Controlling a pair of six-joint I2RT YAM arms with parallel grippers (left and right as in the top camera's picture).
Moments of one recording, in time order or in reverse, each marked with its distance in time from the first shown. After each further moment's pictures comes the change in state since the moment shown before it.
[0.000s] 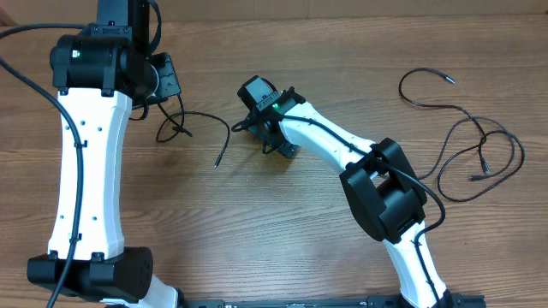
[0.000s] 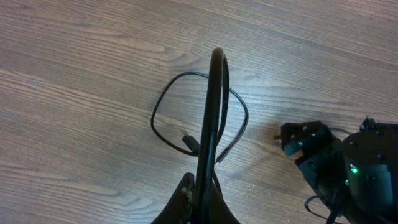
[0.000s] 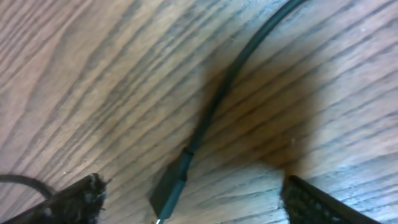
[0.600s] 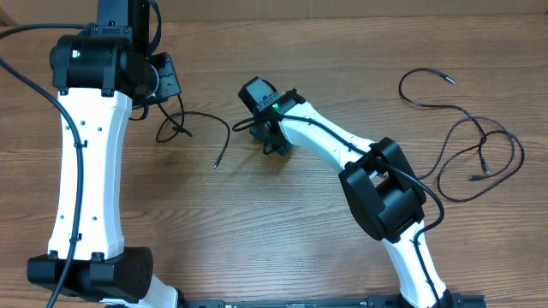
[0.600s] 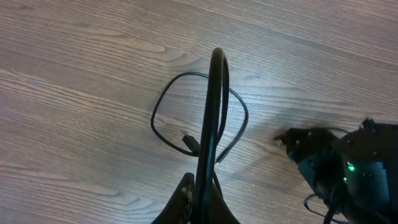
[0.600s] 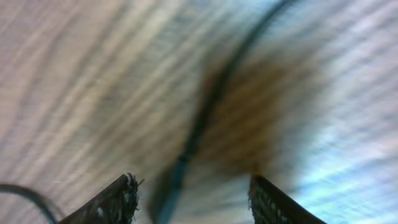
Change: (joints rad) left arm 0.000 0.000 0.000 0.000 0.000 0.000; right arm 0.003 0.006 0.000 0.014 0.006 0.016
